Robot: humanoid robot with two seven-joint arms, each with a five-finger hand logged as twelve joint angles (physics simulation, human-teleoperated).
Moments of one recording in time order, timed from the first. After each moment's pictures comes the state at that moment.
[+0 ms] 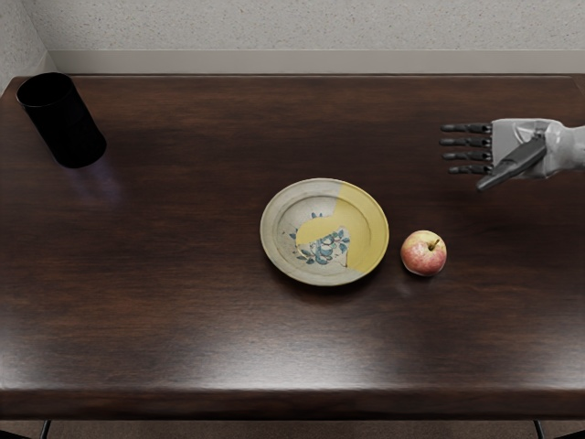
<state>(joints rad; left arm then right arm) -0.01 0.00 -0.20 -0.15 -0.06 -0.23 0.09 1.04 -0.81 0.38 0.93 0.16 0.61 -0.51</state>
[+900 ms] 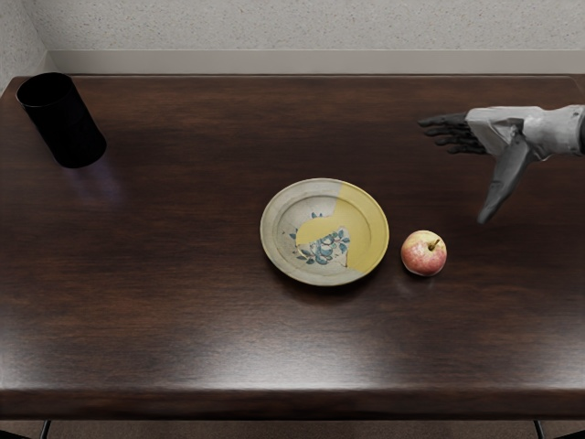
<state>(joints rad) -0.01 0.00 -0.20 -0.15 -0.06 -0.23 0.09 1.05 -0.94 0.49 1.38 -0.57 0.52 -0.35</state>
